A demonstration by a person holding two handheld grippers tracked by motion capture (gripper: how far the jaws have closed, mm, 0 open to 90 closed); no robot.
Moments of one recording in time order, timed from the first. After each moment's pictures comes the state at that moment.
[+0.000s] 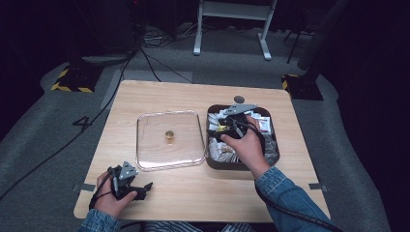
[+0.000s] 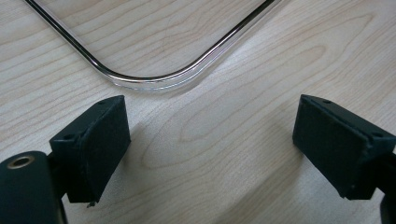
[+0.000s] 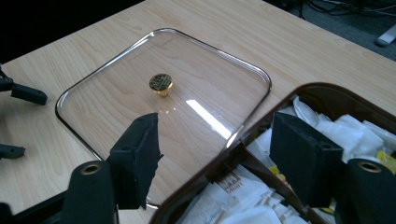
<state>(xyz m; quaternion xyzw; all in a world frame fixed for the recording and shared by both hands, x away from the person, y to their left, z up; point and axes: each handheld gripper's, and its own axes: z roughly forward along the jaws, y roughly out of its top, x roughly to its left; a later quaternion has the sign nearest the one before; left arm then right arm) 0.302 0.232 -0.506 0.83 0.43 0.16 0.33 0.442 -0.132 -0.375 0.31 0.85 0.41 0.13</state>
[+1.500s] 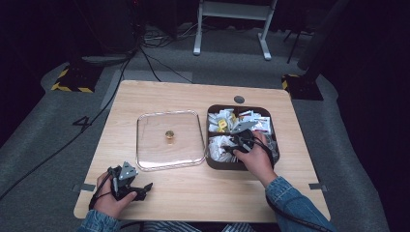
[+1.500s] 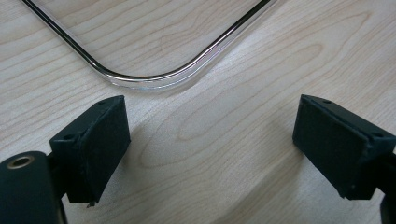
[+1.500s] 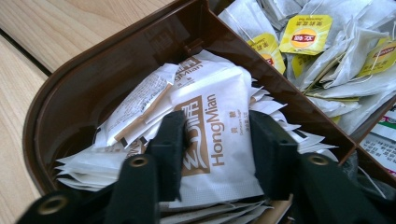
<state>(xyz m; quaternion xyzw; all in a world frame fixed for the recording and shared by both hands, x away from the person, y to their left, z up) 0.301 0.232 -0.506 0.83 0.42 0.15 0.33 0.441 -0.170 -0.442 0.31 0.89 0.30 0.14</state>
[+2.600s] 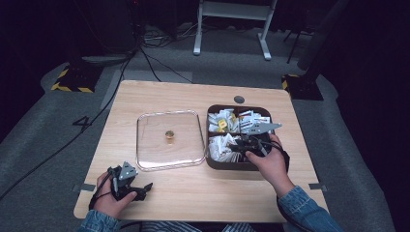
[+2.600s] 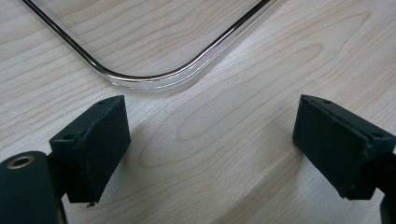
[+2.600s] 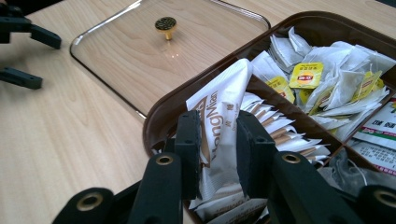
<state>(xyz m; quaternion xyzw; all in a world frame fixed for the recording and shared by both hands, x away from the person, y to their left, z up) 0.301 0.232 -0.506 0.83 0.42 0.16 0.34 0.401 -0.200 -0.398 0.30 0.85 0.41 0.10</state>
